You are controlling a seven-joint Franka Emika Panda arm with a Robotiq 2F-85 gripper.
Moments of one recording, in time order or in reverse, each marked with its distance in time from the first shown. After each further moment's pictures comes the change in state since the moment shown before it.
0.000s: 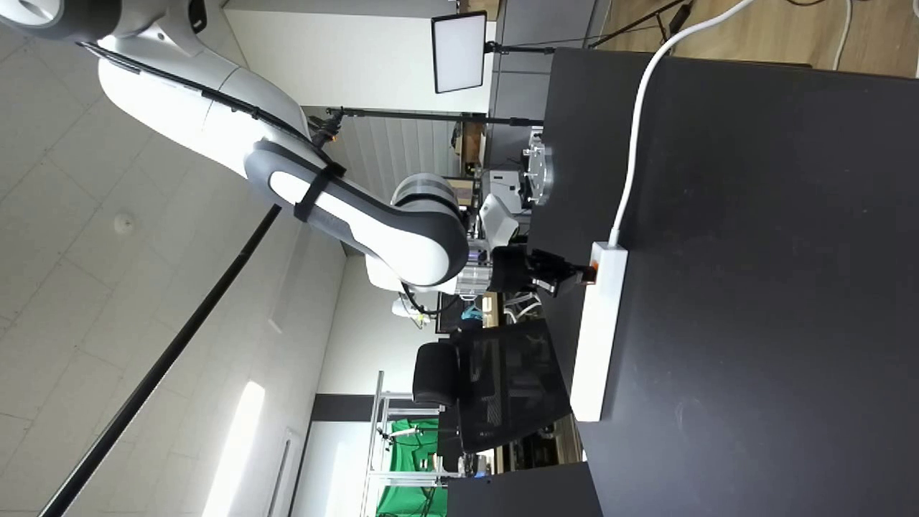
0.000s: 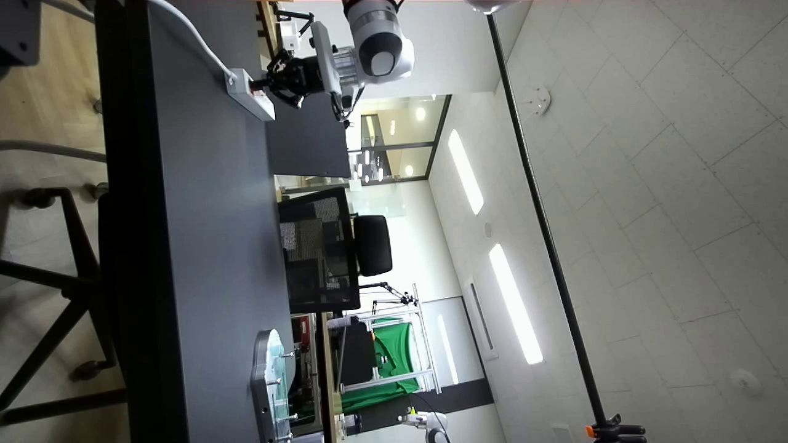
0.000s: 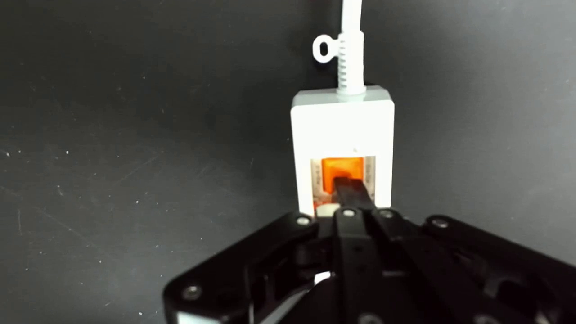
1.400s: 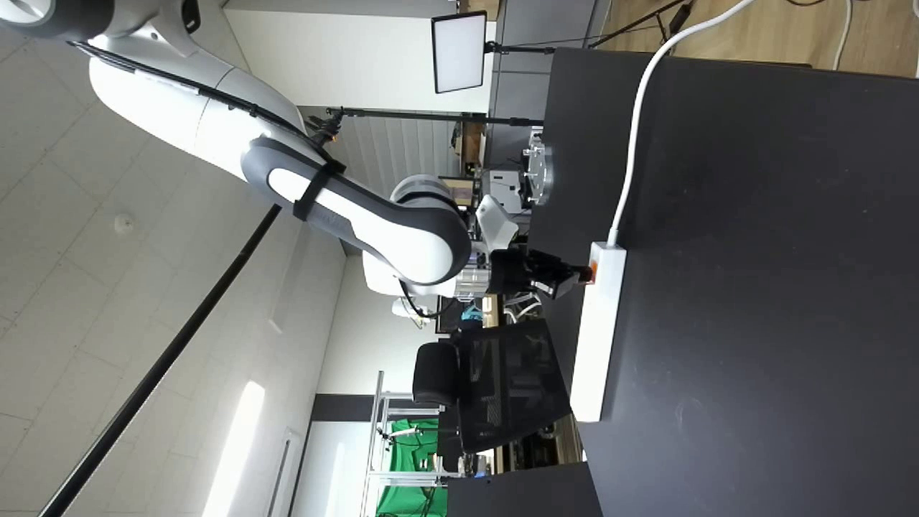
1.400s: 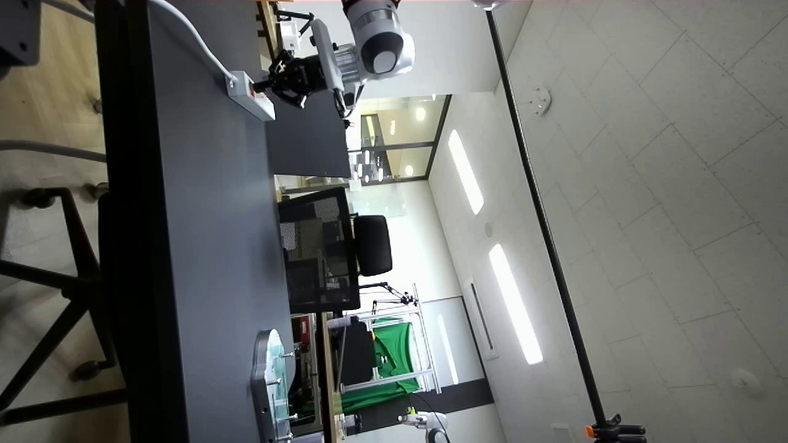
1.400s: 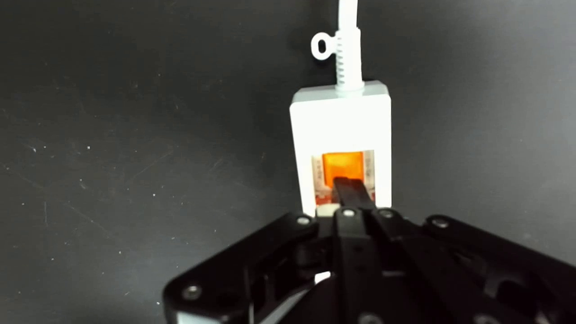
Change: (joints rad) arm 0.048 -0.006 -0.045 -0.003 -0.054 0.010 0.082
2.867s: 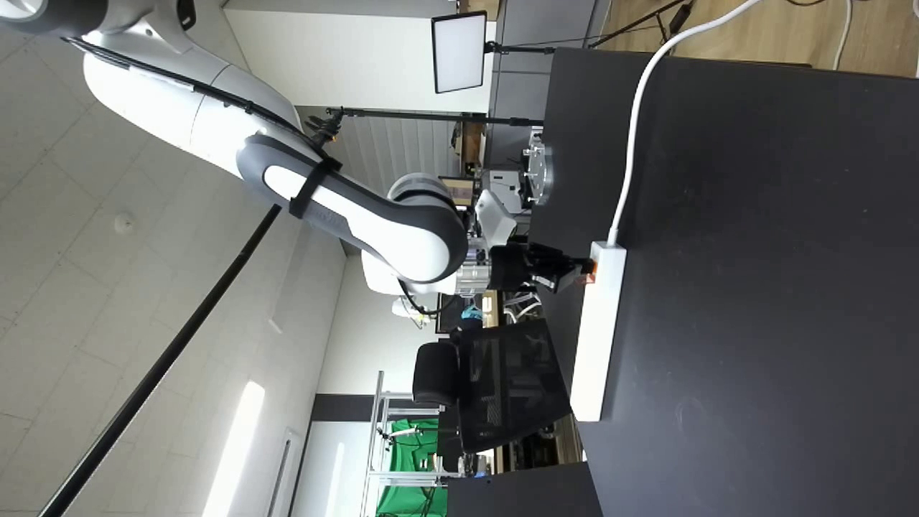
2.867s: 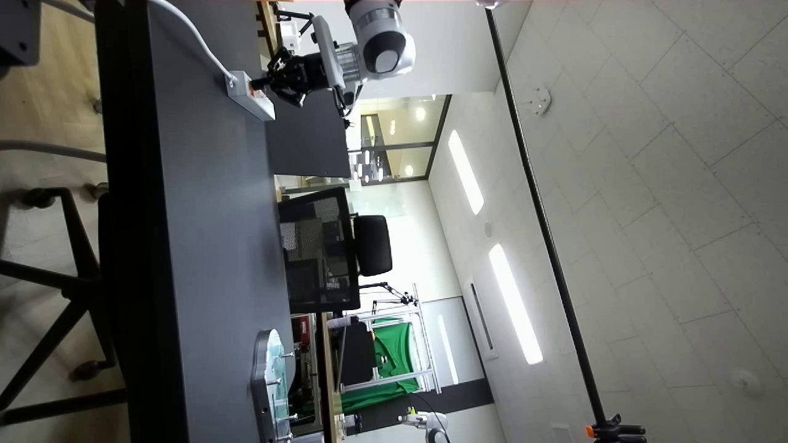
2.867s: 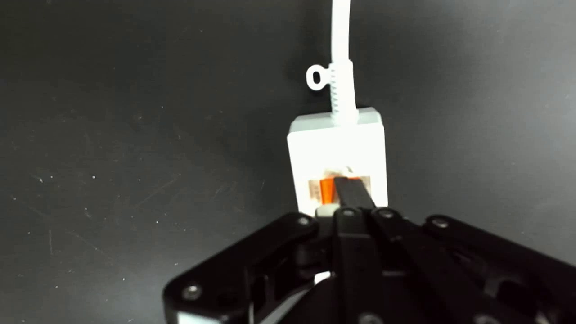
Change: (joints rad) arm 0.003 -0.013 -0.005 -0.012 0.000 -0.048 0.020
